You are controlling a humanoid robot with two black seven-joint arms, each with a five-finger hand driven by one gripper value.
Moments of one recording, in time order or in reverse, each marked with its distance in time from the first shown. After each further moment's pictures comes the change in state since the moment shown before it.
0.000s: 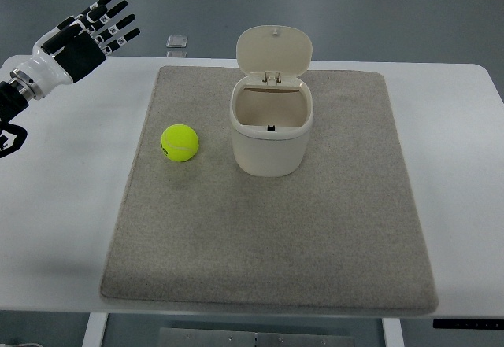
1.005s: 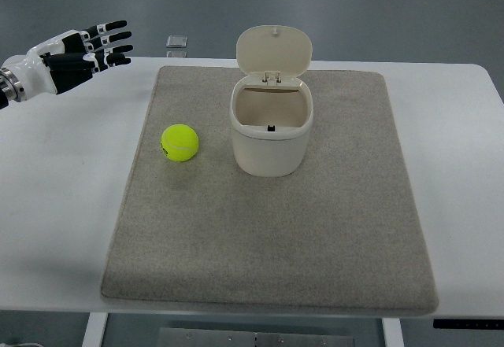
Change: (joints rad) left arm -0.016 0.096 -0.012 -0.034 0.664 0.000 -0.107; right arm 0.000 0.000 0.000 0.000 0.000 0.000 0.001
